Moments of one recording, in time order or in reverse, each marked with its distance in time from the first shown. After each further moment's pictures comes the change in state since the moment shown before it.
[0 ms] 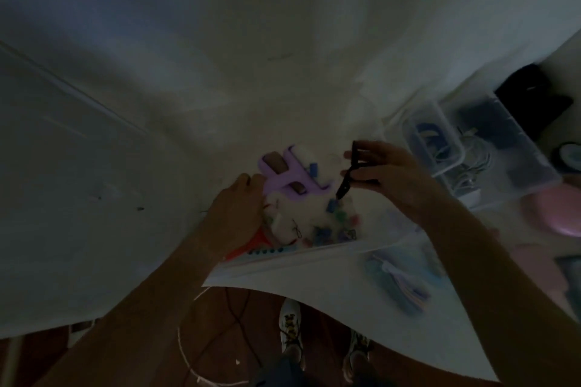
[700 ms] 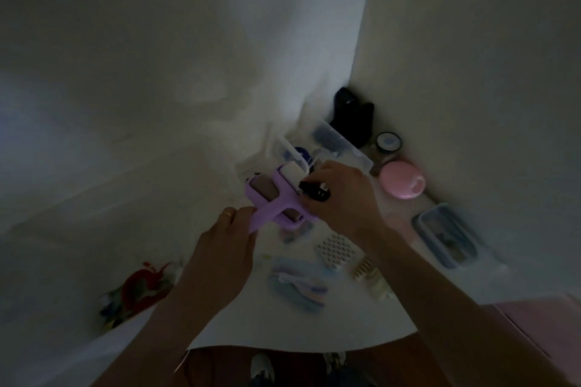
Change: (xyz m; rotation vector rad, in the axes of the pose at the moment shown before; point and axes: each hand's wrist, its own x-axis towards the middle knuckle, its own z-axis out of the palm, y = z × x) left_hand -0.008 0.232 -0.036 -0.070 0.109 0.279; right_hand -0.135 -0.013 -0.147 -1.055 0.535 -0.594
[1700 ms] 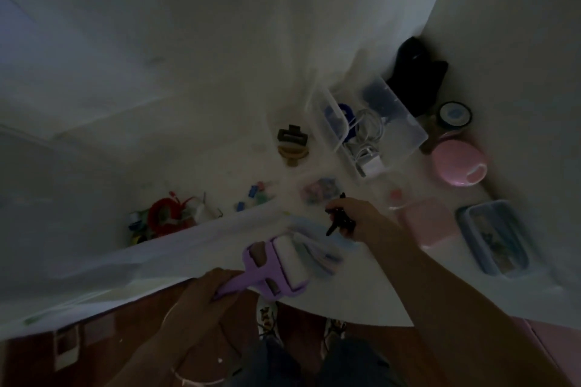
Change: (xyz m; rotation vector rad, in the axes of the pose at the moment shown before) left_hand -0.149 -0.039 0.101 -0.524 -0.122 -0.602; right_hand -0.013 0.096 0.143 0.852 -0.609 1.269
